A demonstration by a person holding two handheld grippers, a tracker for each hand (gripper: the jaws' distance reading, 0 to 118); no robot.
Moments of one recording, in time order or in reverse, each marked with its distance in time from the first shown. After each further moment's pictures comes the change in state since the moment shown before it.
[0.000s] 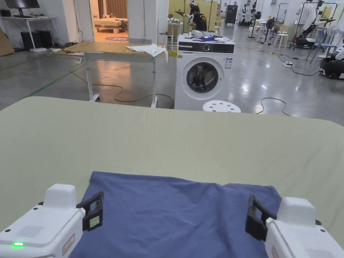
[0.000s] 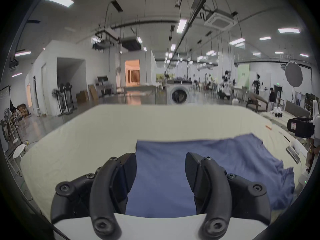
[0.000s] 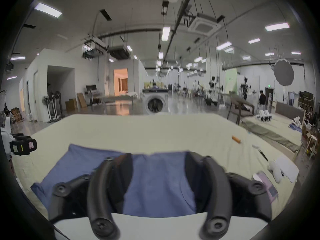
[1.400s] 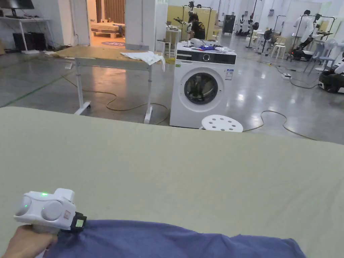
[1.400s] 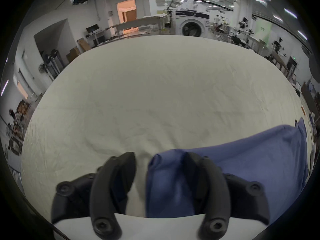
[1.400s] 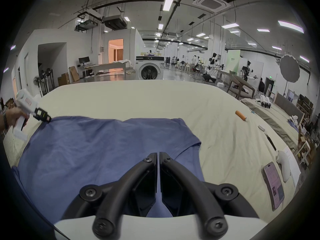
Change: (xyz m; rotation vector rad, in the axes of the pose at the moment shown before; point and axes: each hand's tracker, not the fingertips) left arm -0.063 -0.006 -0.344 -0.662 0.014 -0.071; right arm 0.061 -0.054 -0.119 -0.339 -0.053 0.038
